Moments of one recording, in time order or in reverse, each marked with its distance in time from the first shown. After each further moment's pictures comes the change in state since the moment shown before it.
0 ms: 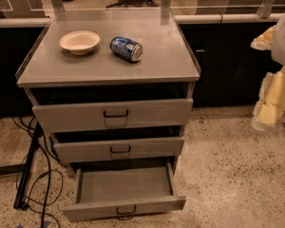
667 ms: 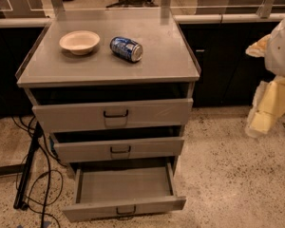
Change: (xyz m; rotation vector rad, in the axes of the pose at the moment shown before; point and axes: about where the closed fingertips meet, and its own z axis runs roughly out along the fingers) arm -0.003 0.007 0.013 0.004 -0.019 -0.007
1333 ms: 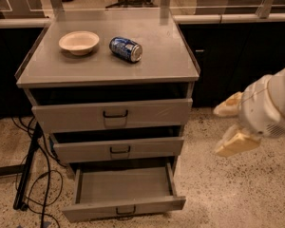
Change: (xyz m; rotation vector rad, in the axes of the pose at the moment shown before) arm -0.006 0.054 0.080 -0.019 -0.157 -0.040
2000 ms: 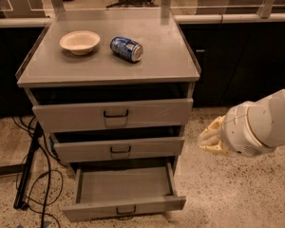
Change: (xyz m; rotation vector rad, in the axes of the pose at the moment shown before) arm -0.001 0.017 0.055 0.014 -0.088 0.014
